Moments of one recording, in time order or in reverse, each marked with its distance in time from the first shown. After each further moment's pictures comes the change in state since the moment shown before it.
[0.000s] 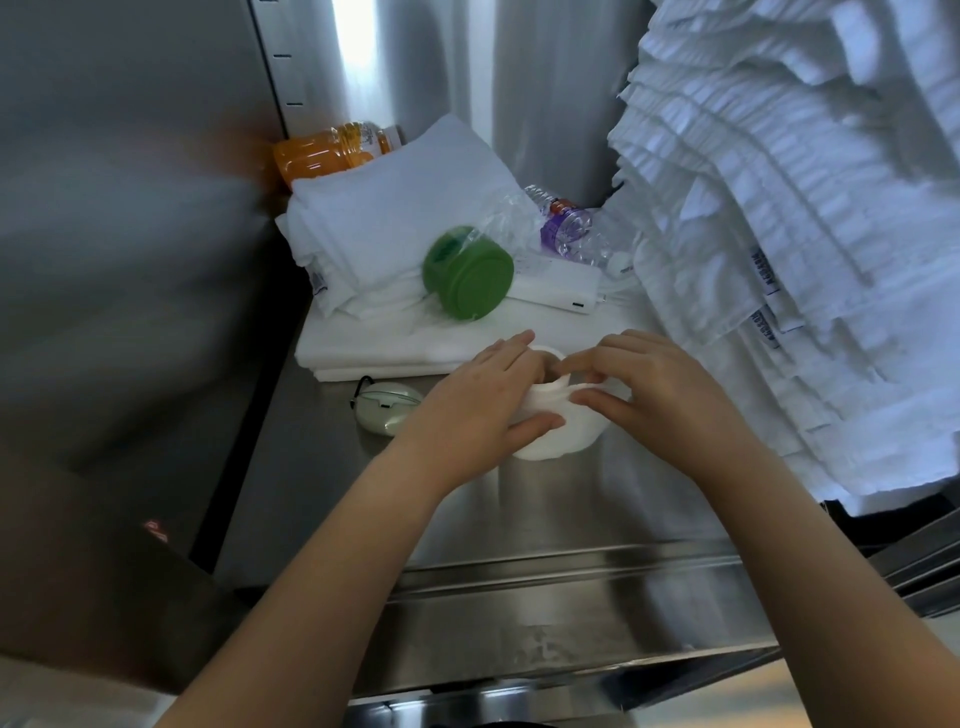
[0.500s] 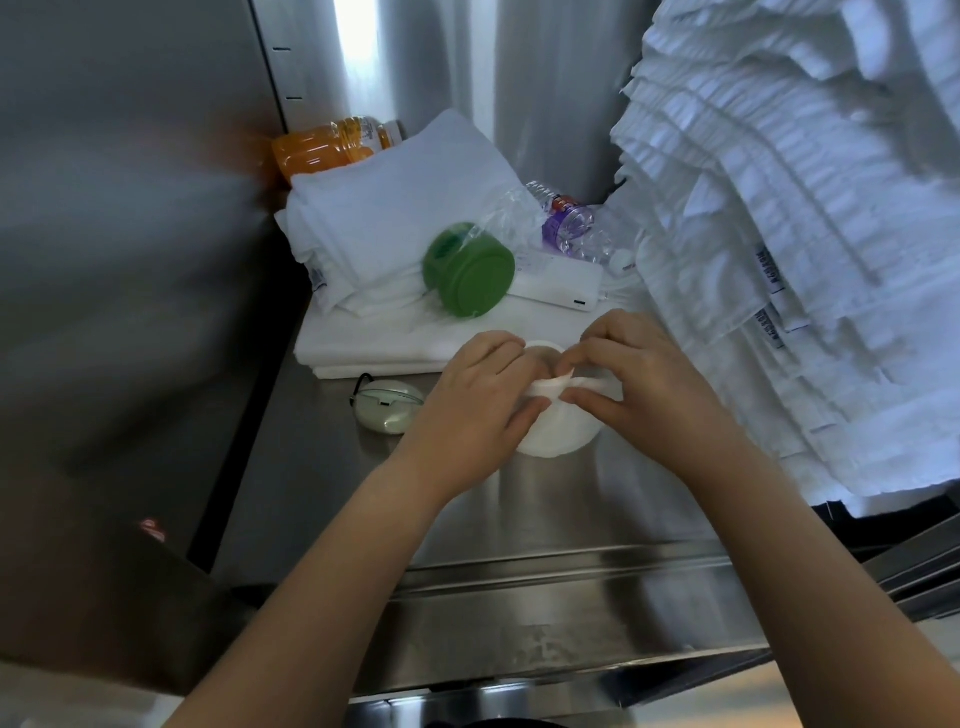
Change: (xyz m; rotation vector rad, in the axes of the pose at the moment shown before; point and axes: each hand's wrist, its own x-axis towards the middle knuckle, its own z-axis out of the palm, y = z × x) left_hand -0.004 0.003 0.002 0.120 0.179 0.036; right_hand 0.003 -0.001 0.010 0.043 0.058 0.029
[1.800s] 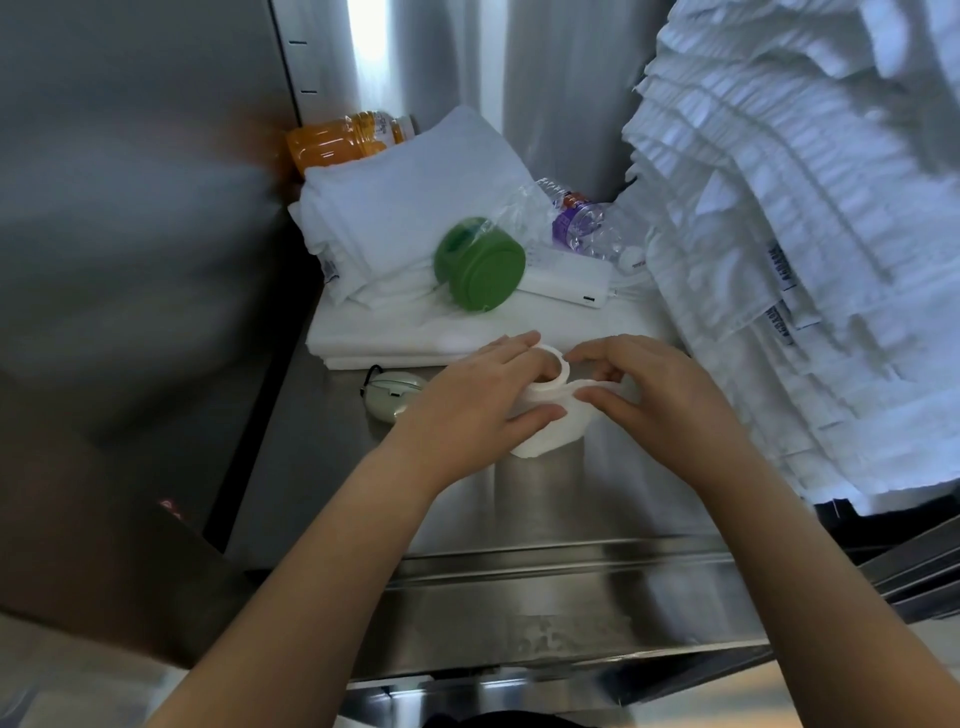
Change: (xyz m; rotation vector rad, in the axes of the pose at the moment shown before) left_hand -0.004 0.004 -0.018 -0.134 -0.137 -0.066; right_hand -0.013 -0.006 -0.001 0.091 -0.006 0.070
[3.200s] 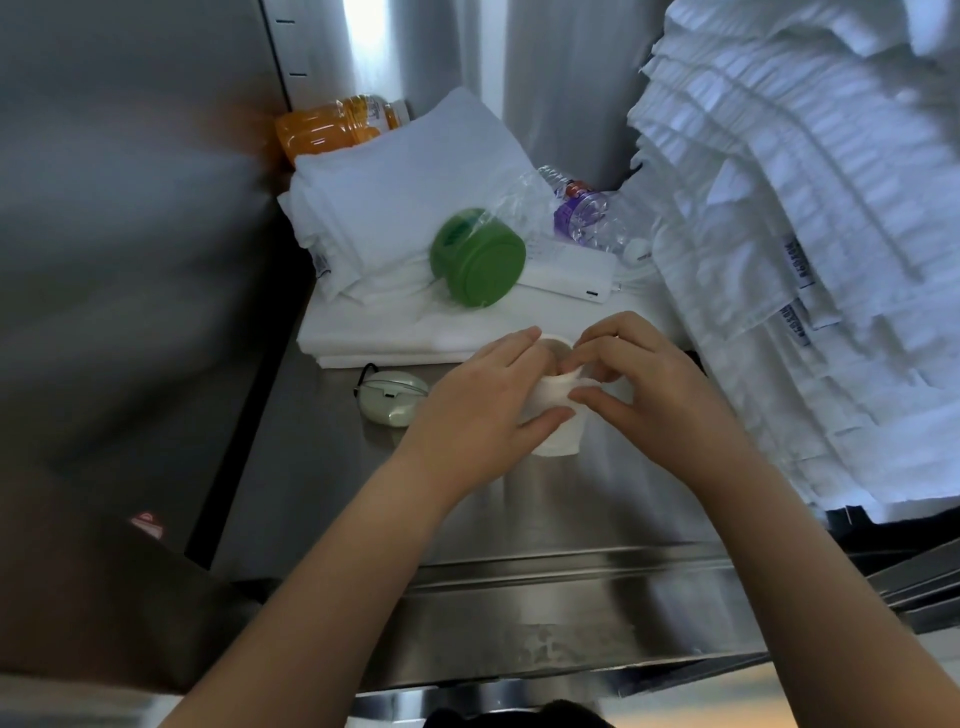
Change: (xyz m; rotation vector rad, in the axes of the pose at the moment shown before) left_hand 0.003 -0.001 0.017 0.044 0.093 -0.075; right_hand 0.008 0.002 0.008 0.079 -0.002 -0.021
